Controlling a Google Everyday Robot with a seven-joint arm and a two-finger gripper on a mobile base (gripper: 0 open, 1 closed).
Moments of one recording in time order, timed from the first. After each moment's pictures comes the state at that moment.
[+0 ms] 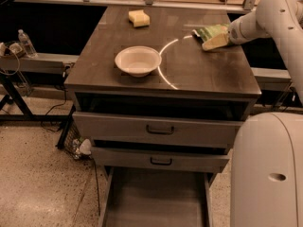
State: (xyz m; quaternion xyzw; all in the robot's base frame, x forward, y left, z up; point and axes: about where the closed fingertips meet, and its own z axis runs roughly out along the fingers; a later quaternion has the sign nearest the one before) arm 0.857 -0.298 0.844 -0.25 0.87 0.02 0.44
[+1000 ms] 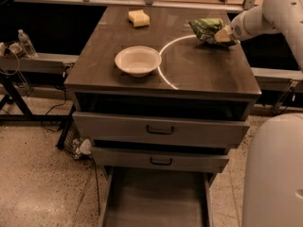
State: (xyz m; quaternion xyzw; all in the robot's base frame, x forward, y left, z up) arm 0.834 -0.286 0.871 -0.28 0.85 0.02 0.44
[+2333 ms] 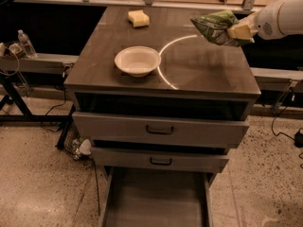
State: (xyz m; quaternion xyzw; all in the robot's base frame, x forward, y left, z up) arm 0.733 -0.284 0.945 -0.36 0.79 0.04 0.50
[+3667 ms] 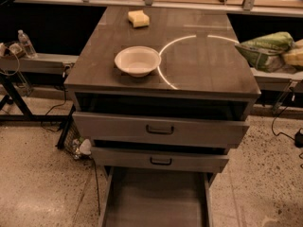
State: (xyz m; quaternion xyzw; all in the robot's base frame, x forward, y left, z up) arm 0.577 -0.372 0.956 -0.40 0.78 0.06 0.48
